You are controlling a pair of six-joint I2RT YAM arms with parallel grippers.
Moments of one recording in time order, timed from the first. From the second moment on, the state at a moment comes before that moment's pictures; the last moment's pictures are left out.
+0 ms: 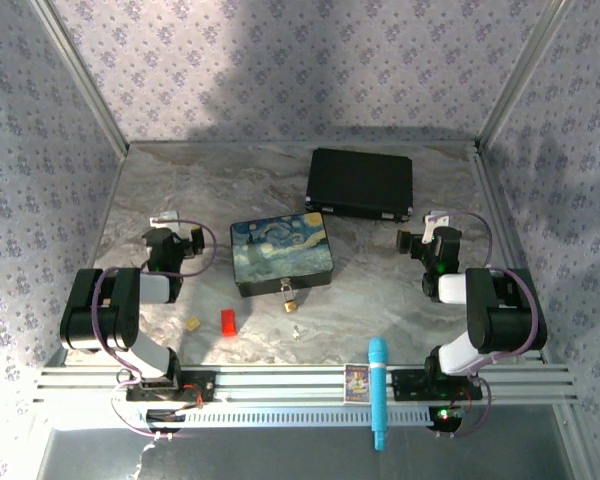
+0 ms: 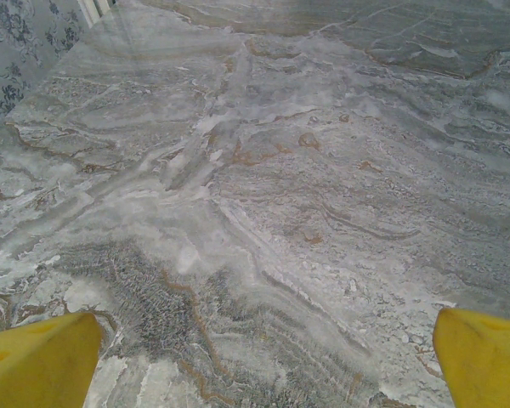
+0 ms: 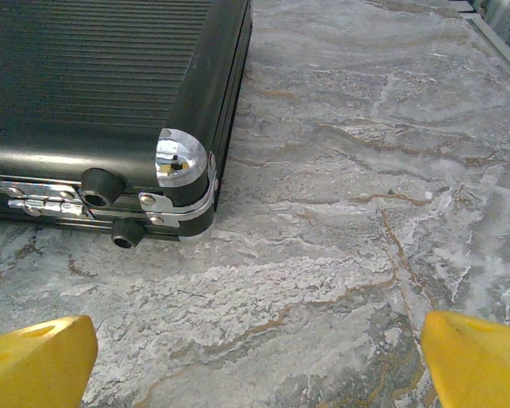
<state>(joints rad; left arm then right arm) 0.00 1.54 0.38 0.73 -0.15 -0.05 -0.03 1.53 0.38 0.69 0.03 -0.02</state>
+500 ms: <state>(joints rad) -0.01 1.12 0.49 0.30 -0.22 -0.24 -0.04 1.11 0.51 0.27 -0.02 0.06</state>
